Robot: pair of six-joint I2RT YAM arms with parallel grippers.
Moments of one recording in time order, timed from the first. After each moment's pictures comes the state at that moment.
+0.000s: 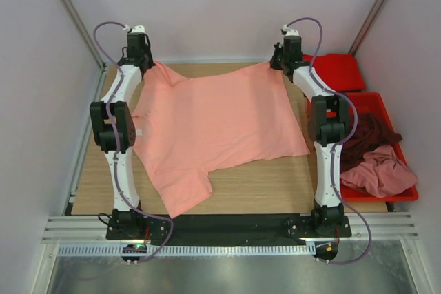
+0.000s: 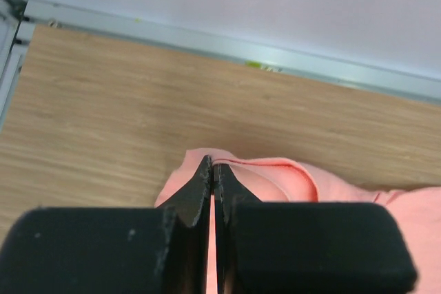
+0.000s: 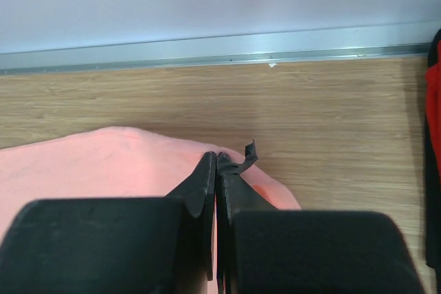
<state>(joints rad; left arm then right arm) -0.02 2.26 2.05 -0.29 -0.17 -0.14 0.14 2.34 2.00 -0.13 -0.02 0.23</state>
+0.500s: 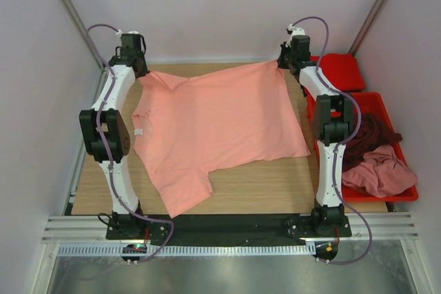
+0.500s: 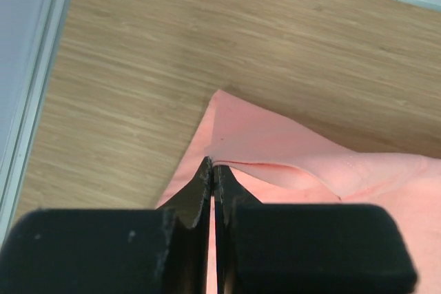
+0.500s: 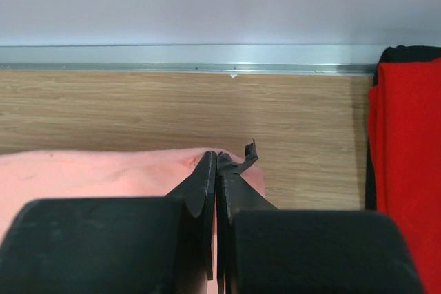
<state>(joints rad) -0.02 2.07 1.91 -0.55 -0.25 -0.16 0.08 2.34 2.00 -0.13 -0.05 0.14</state>
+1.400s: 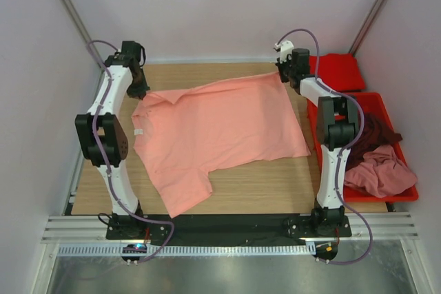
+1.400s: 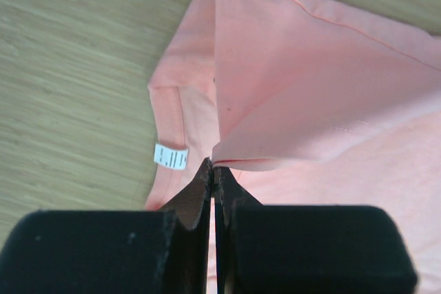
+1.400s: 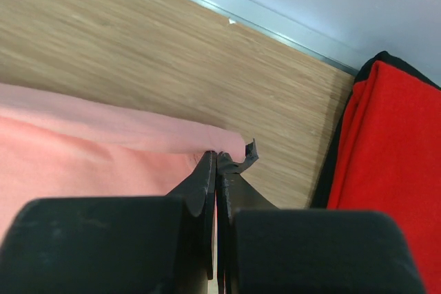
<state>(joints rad) -0.02 2.01 1.91 -0.99 -0.20 -0.29 0.08 2.24 1.70 0.06 -0.12 -0.30</state>
